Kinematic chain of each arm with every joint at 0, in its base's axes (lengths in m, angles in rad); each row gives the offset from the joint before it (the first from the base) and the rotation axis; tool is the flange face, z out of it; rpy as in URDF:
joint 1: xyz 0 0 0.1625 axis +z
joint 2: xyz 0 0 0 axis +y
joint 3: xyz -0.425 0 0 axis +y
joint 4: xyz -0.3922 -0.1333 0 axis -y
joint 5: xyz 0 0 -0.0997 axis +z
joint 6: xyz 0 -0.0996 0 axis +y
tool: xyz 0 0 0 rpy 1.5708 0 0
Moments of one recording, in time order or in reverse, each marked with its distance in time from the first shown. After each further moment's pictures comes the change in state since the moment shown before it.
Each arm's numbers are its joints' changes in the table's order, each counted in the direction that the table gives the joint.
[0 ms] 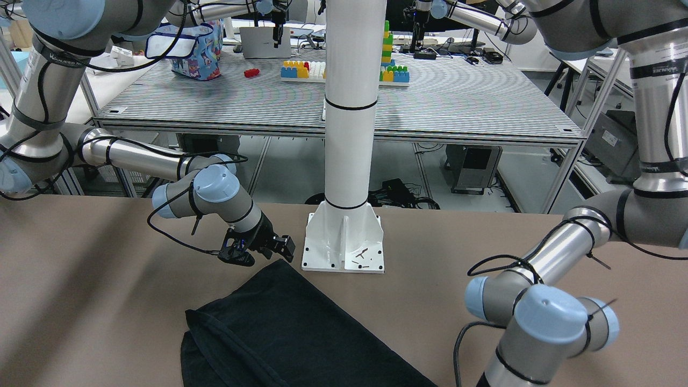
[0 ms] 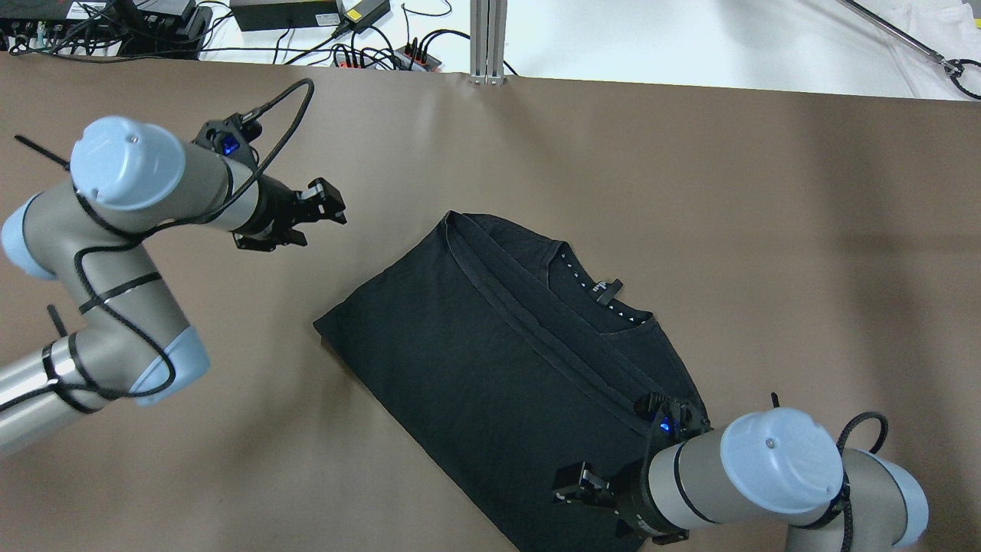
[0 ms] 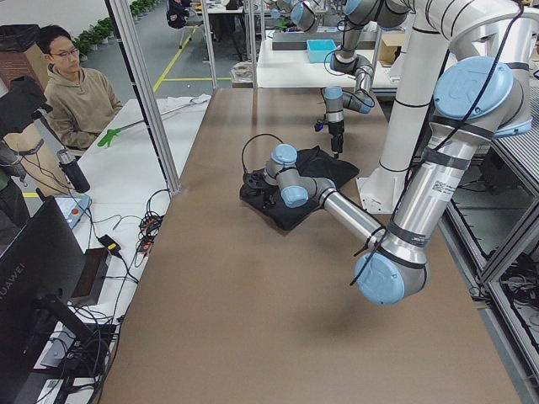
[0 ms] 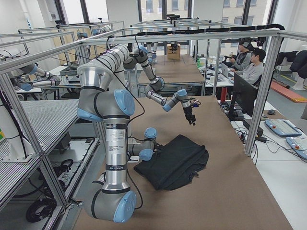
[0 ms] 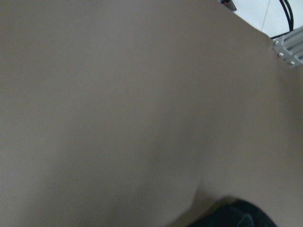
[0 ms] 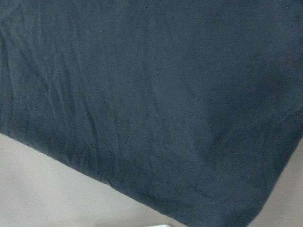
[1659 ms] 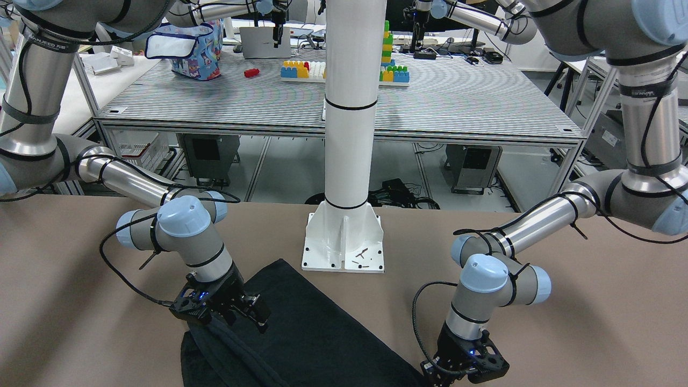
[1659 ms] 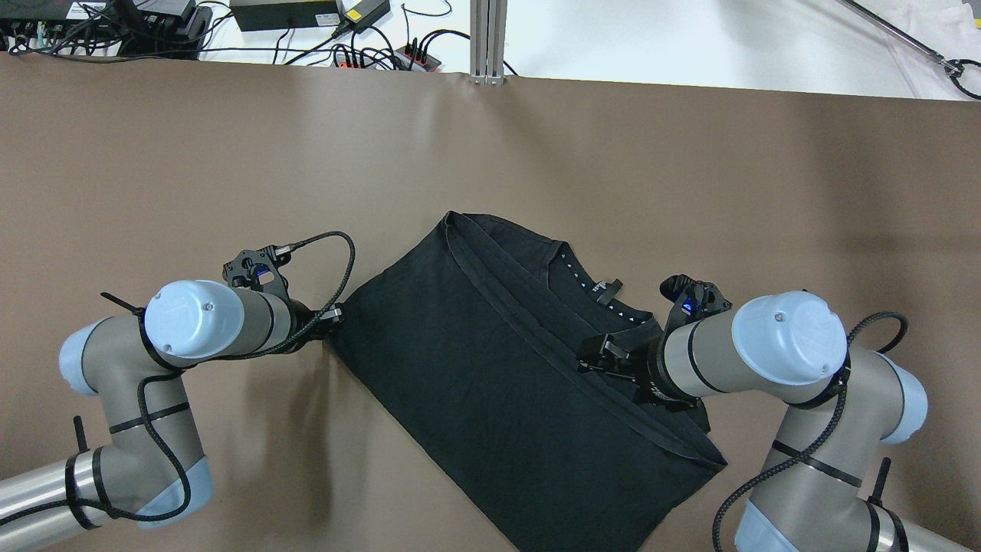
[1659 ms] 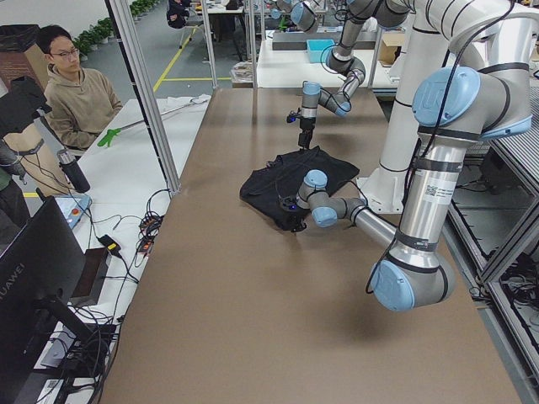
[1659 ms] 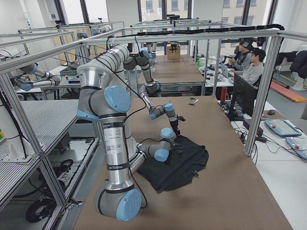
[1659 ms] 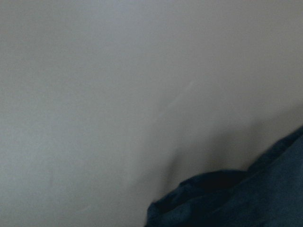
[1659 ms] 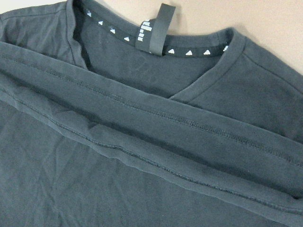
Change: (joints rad) left arm 0.245 -0.108 -0.026 -0.023 -0.215 0.028; right arm 0.234 -0.096 0.135 -0.013 0.028 0.124
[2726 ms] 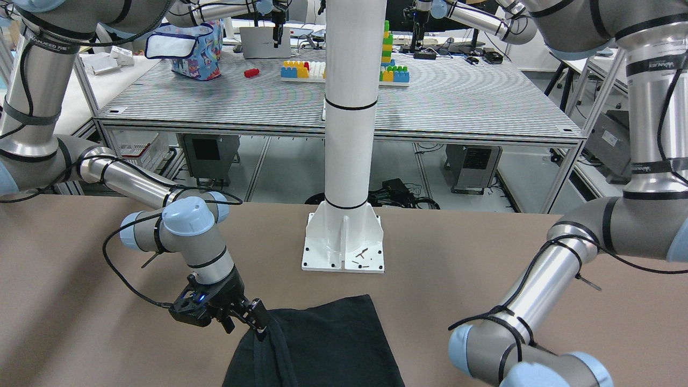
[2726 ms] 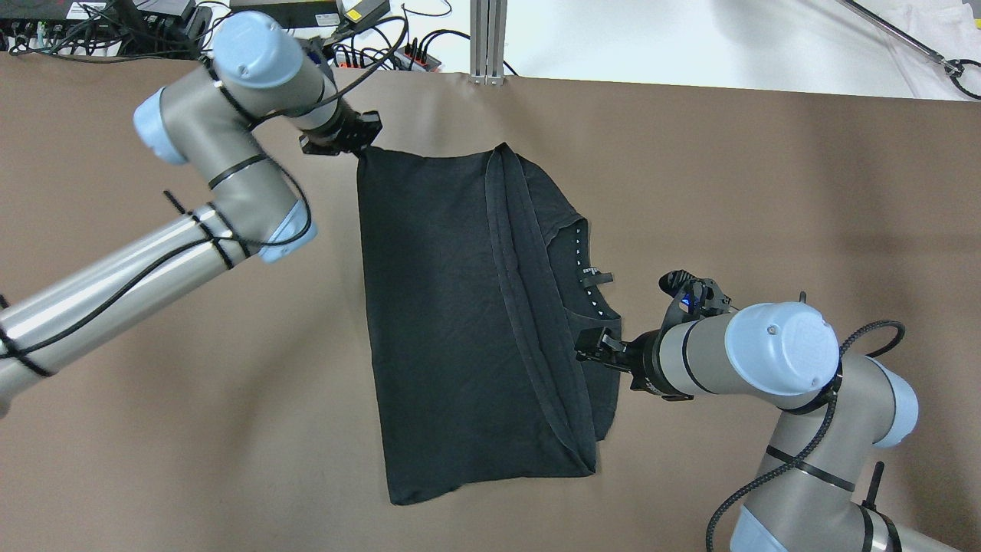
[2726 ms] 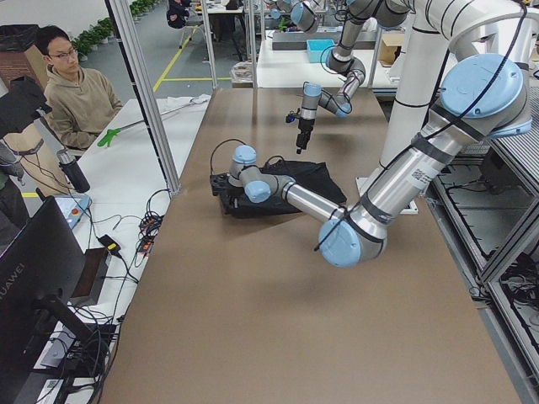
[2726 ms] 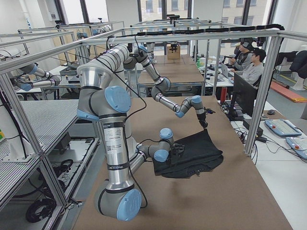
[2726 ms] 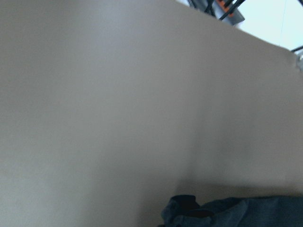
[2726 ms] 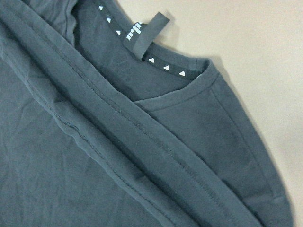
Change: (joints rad) left arm -0.355 0.508 -0.574 -0.004 0.255 -0.273; right arm -0.015 -0.003 0.008 0.018 0.097 0.000
